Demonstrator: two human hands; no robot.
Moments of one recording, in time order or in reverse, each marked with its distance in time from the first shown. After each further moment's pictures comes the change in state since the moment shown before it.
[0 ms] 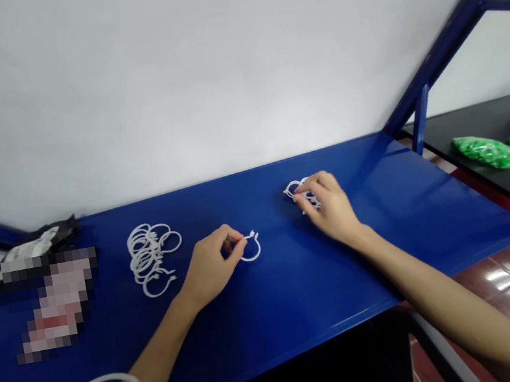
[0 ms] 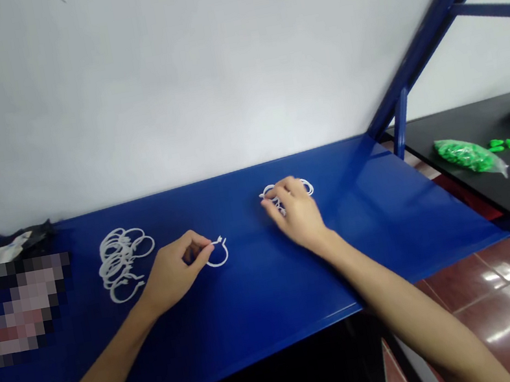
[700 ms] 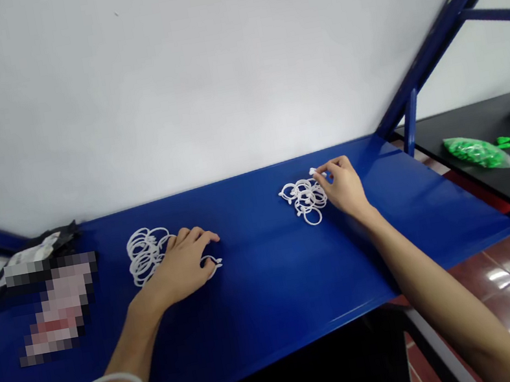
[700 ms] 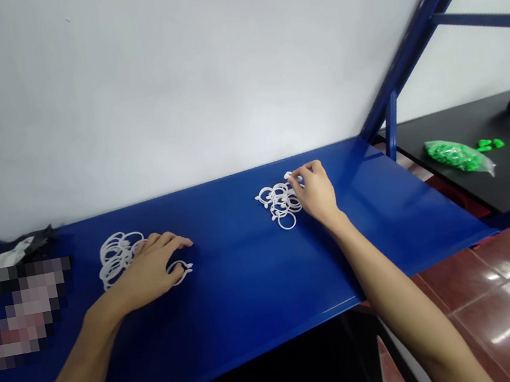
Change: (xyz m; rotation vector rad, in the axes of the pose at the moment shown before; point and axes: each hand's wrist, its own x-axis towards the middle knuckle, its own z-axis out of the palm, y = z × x) left_hand 0.004 -0.039 -0.040 0.473 -0.252 0.080; right_hand 0.018 0.067 -0.014 -0.201 0.081 0.289
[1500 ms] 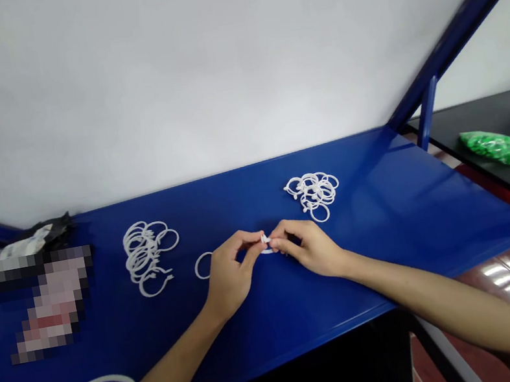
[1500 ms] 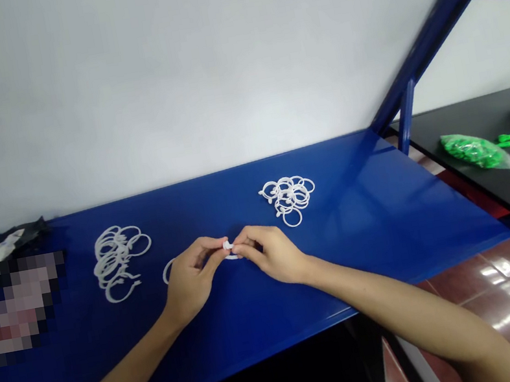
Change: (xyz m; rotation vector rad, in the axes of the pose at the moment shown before) left_hand 0.005 0.088 0.048 -0.858 0.406 -0.094; right_hand -0.080 -0.101 0.008 0.795 -0.620 -0.159
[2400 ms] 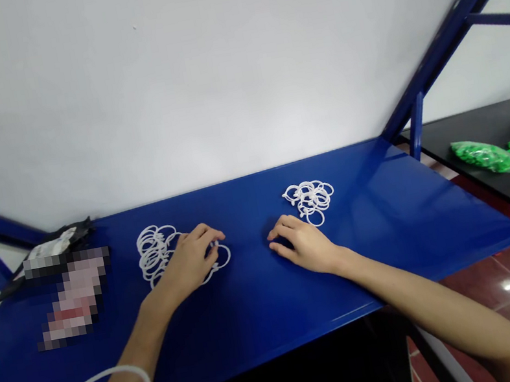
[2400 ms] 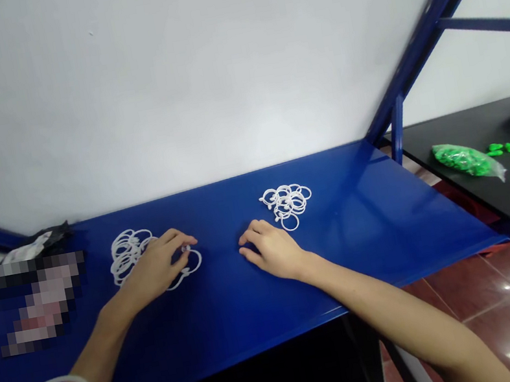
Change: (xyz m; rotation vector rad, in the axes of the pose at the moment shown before) left_hand 0.029 -0.015 -0.084 0.755 -0.322 0.096; right_hand 0.001 0.008 -0.007 -0.552 -0.068 -0.120
